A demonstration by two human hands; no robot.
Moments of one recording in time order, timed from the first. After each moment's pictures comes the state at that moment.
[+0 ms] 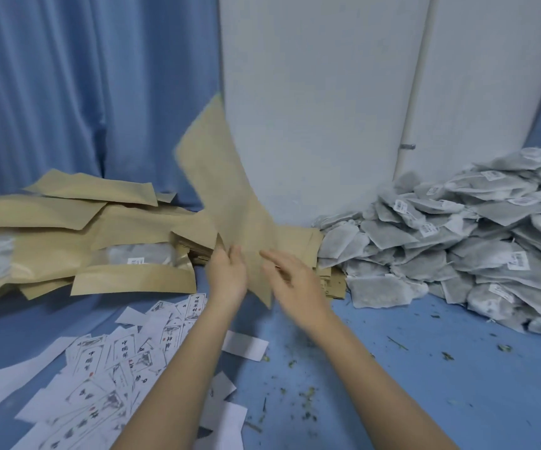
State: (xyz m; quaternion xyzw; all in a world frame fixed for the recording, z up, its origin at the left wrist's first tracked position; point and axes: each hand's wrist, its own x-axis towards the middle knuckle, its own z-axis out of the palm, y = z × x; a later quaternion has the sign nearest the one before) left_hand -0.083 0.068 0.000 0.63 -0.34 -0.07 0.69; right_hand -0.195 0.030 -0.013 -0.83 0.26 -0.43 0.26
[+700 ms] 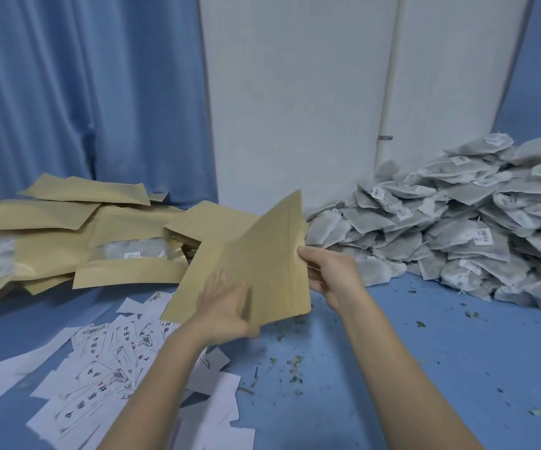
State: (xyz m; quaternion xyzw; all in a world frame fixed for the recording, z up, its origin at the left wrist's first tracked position) left_hand -0.095 0.132 -0.028 0.79 -0.57 -0.15 0.17; right_hand -0.256 0.038 0.011 -0.46 0.36 -0.44 0.68
